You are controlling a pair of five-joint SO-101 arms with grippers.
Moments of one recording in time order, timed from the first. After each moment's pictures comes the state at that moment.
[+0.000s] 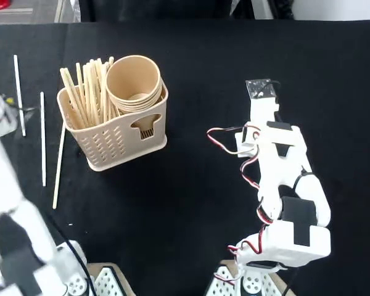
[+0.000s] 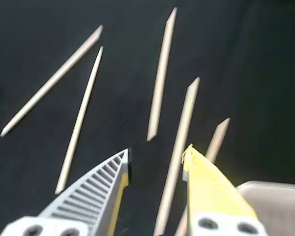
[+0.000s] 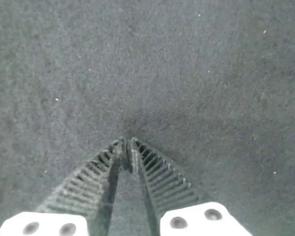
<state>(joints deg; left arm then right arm) -36.9 -20.8 11.6 64.7 -5.8 8.4 3.1 36.7 41.5 13.1</state>
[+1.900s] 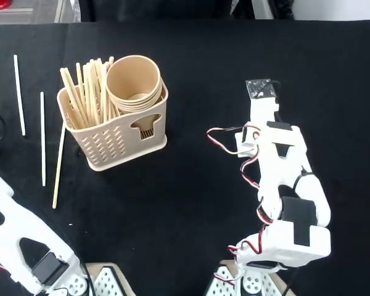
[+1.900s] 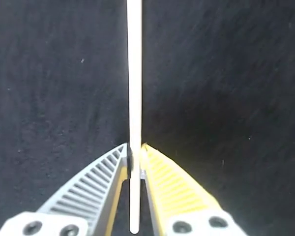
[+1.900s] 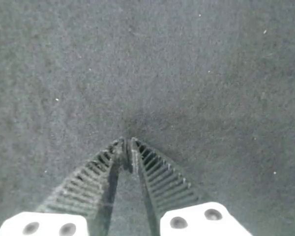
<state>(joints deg) -56.1 73.5 -82.0 100.9 -35.6 8.4 3.1 36.7 41.5 13.1</state>
